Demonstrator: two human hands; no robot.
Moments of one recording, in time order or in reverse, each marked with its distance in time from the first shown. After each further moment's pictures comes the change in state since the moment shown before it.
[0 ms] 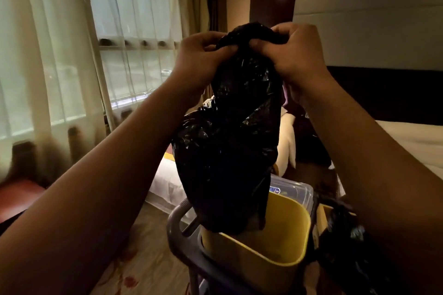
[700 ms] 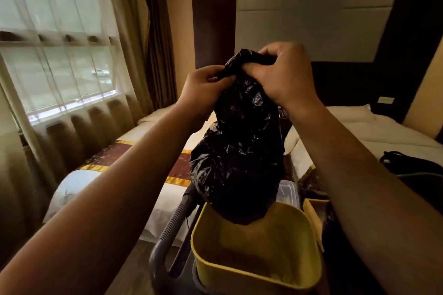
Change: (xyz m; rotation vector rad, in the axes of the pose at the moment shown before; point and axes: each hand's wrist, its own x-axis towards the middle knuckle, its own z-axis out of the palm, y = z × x) left_hand 0.053 -0.105 0.015 -0.266 -0.238 -0.172; right_hand 0.005 0.042 0.038 -0.494 0.215 0.027
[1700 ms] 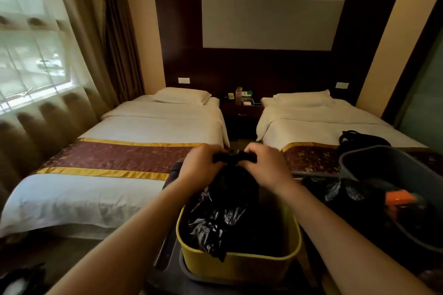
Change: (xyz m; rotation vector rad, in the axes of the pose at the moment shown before) left_hand -0.073 -0.140 0.004 0.819 -0.338 0.023; right_hand -0.146 0.124 0.027 -0.332 -0.414 0.242
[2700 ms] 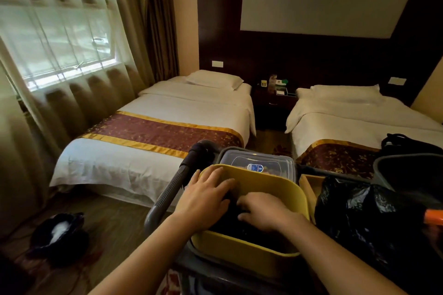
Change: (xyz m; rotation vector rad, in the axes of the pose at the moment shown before) left_hand -0.087 -0.040 0.058 0.556 -0.211 0.017; right_hand -0.046 0.048 0.082 -0.316 -0.786 -0.148
